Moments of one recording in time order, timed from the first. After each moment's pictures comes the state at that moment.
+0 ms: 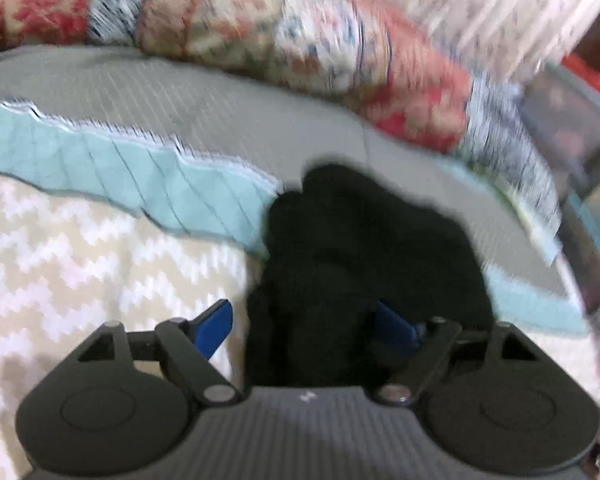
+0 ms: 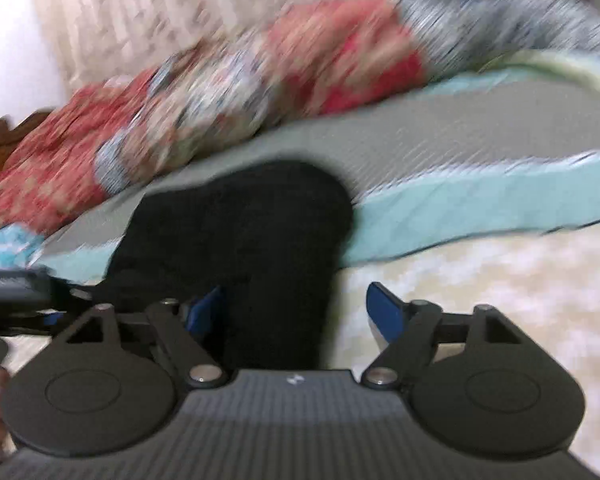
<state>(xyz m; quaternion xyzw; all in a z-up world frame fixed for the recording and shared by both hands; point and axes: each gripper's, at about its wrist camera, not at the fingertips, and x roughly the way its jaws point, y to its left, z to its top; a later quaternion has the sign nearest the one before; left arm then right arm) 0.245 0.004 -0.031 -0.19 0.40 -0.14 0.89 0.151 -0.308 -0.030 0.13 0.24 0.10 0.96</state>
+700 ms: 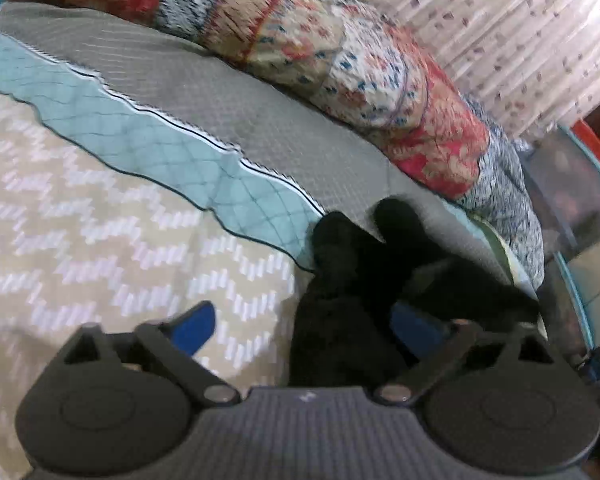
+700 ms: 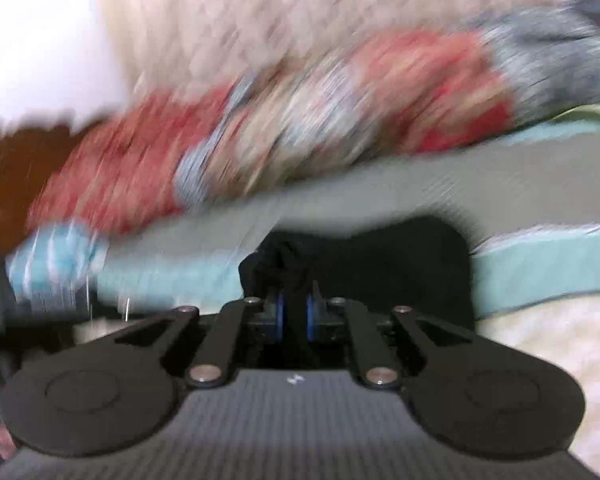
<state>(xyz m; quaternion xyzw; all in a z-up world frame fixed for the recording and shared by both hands) 0.231 0.050 -0.041 -0.26 0.40 -0.13 0.87 0.143 -0.291 0.023 0.17 0.21 0.16 0.95</state>
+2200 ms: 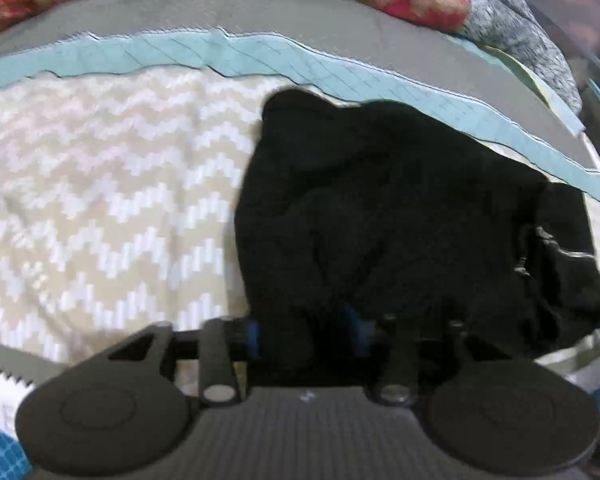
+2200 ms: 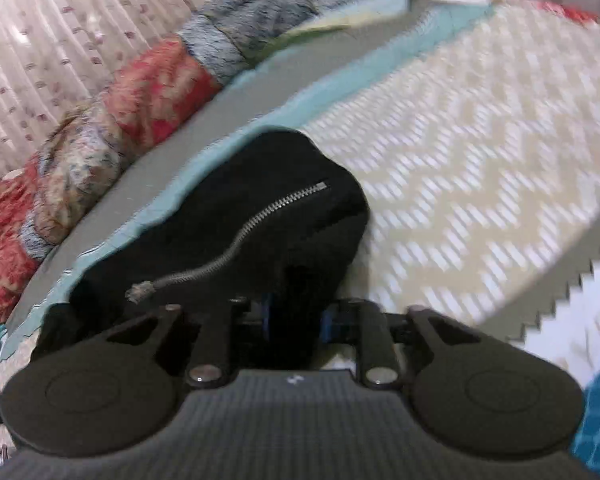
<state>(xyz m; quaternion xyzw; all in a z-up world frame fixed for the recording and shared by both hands) 0.127 -0.002 -0.036 -0.07 0.52 -0.11 0.84 0.008 -0.428 -0.066 0.30 0.30 -0.09 0.90</state>
